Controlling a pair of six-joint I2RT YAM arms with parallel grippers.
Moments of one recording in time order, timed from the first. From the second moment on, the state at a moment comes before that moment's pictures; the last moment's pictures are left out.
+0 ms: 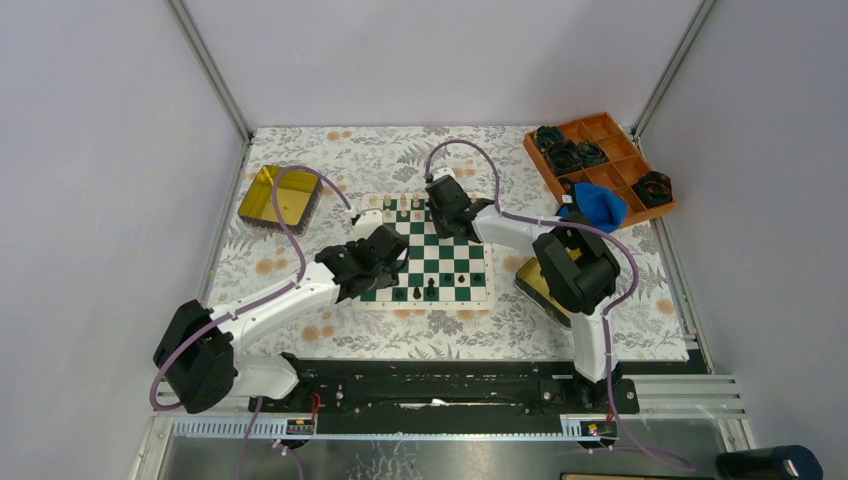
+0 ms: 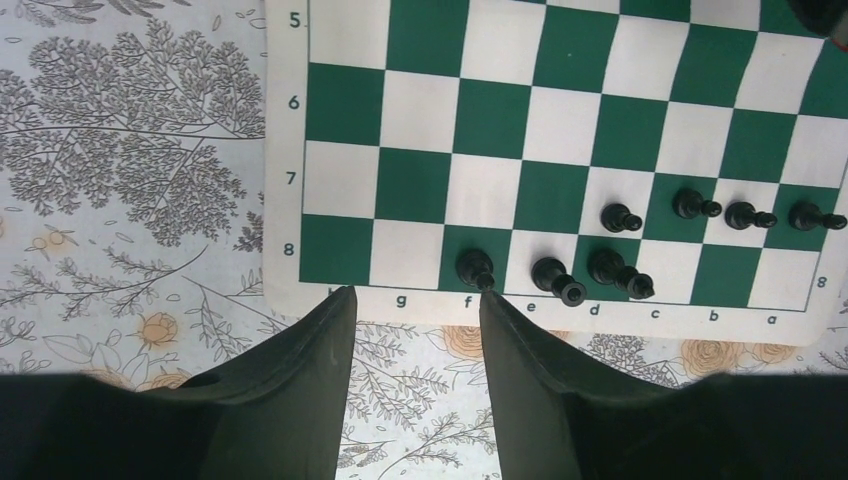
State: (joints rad) left arm -0.78 1.31 0.88 -0.63 -0.42 -0.79; right arm 0.69 2.06 1.40 -0.21 0.22 0.26
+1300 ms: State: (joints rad) left arm -0.77 1.11 0.78 -0.68 -0.53 -0.72; right arm 1.04 1.34 0.86 -0.40 0.33 0.38
